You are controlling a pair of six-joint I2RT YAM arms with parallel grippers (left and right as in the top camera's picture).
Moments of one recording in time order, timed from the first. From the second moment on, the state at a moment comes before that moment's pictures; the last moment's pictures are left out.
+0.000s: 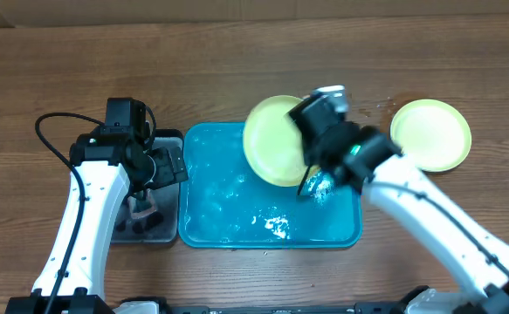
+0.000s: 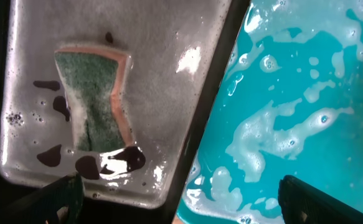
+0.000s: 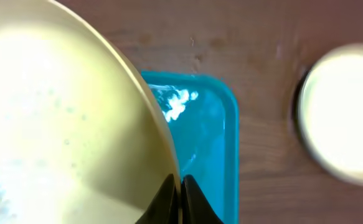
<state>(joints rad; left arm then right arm) 0.00 1.43 1.13 -1.08 0.02 -0.31 0.58 1.54 1.32 -0.92 0.35 0.48</state>
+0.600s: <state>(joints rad) 0.00 1.43 1.13 -1.08 0.02 -0.31 -0.42 1.58 1.31 -0.89 -0.08 0.60</state>
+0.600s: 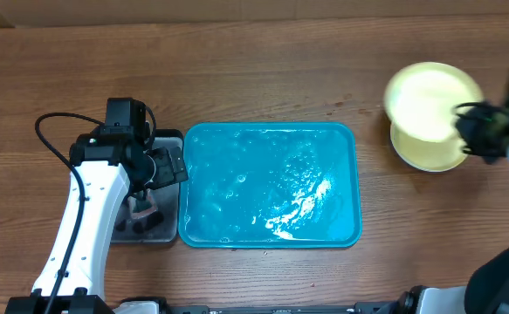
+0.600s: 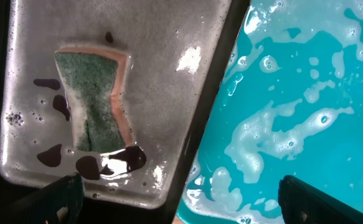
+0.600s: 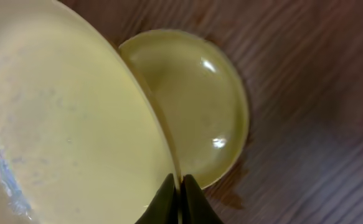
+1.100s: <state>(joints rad) 0.00 1.43 1.13 -1.08 0.02 -0.31 -0.51 1.80 1.28 -0.81 -0.08 0.61</state>
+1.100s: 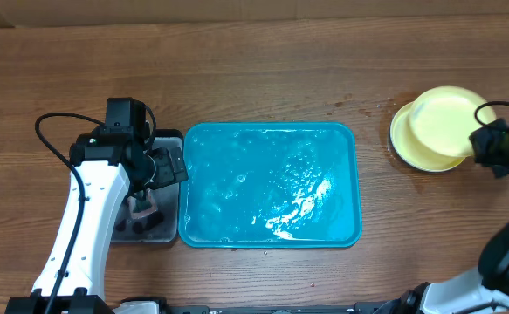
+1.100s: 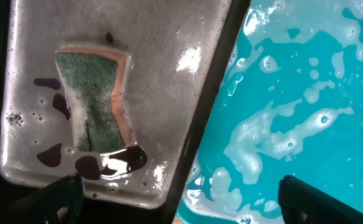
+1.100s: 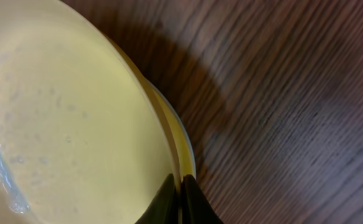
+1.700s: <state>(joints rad) 0.00 1.43 1.13 -1.08 0.02 -0.31 -0.40 1.85 1.27 -0.88 -0.04 0.66</state>
